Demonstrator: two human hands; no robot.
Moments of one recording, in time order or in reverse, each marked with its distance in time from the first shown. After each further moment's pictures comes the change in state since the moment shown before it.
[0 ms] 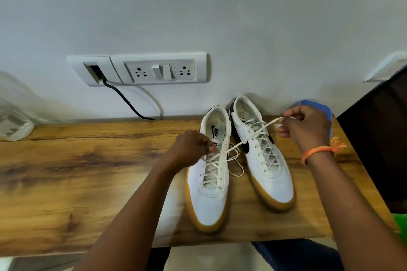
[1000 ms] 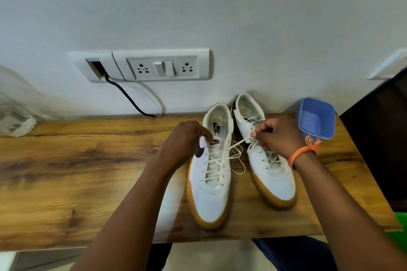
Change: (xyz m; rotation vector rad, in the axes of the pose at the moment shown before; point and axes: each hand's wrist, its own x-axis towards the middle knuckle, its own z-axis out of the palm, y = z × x) left_hand 0.001 -0.007 -0.012 0.309 0.170 0.253; right_hand -0.018 0.006 0.029 -0.309 -0.402 -0.131
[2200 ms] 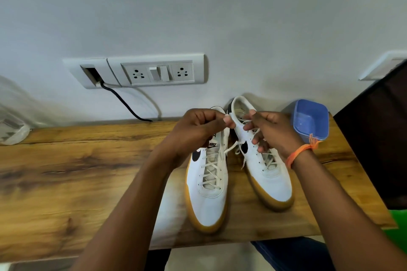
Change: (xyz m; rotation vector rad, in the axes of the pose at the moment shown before) left_hand -0.012 0.064 -0.037 -0.865 -0.133 0.008; right_hand -0.002 -0.021 -0.005 0.487 -0.079 0.120
